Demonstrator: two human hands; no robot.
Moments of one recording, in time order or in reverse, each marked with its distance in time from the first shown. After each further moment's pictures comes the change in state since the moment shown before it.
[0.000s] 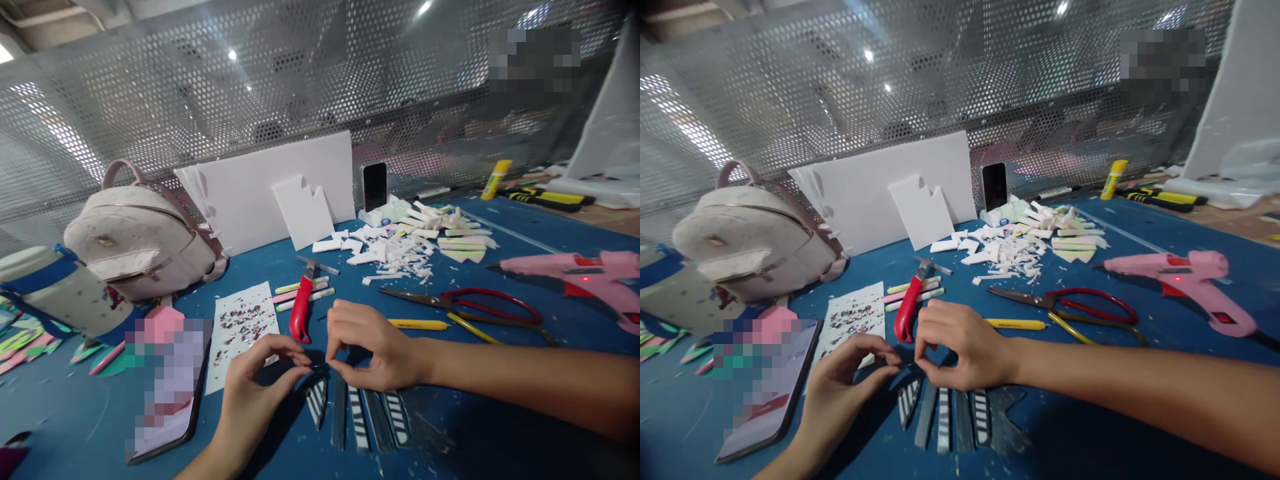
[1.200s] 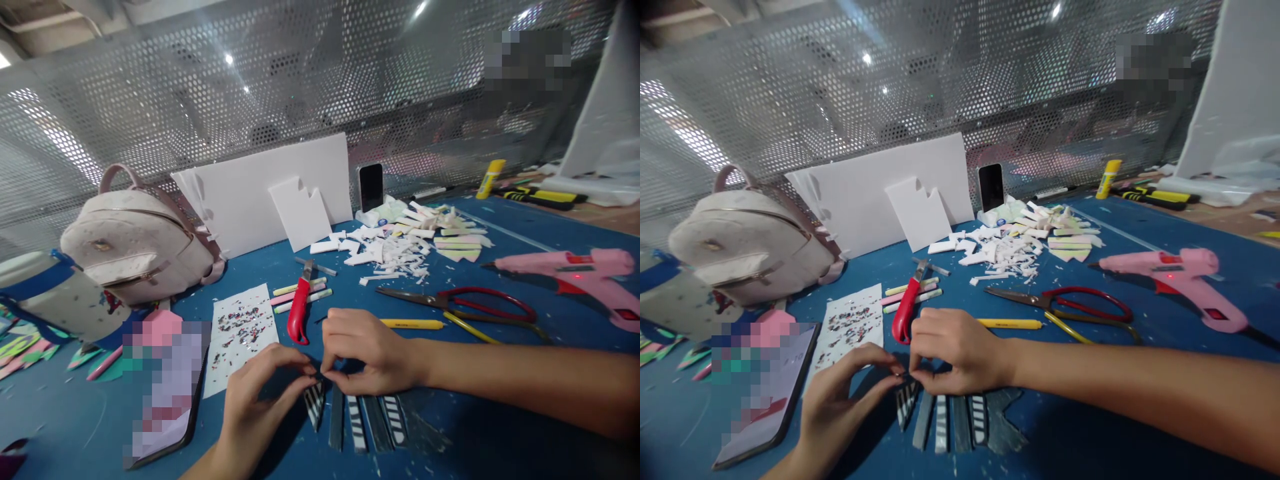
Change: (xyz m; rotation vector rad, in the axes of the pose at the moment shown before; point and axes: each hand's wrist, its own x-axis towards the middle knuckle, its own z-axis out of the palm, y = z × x) left_hand -0.005 0.007 0.003 0.203 -0.071 0.257; right_hand 0.000 0.000 0.004 -0.096 -0.021 -0.109
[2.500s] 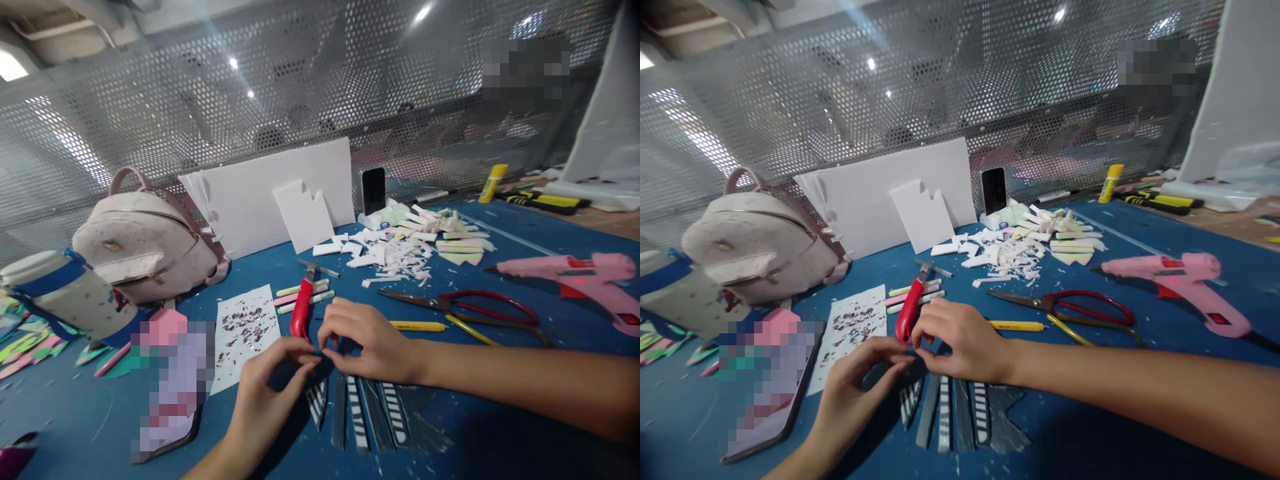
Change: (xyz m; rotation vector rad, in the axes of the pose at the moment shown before) left_hand 0.001 -0.004 0.008 -0.094 -0.019 -0.205; right_hand 0.001 0.002 -0.001 0.005 0.006 0.214
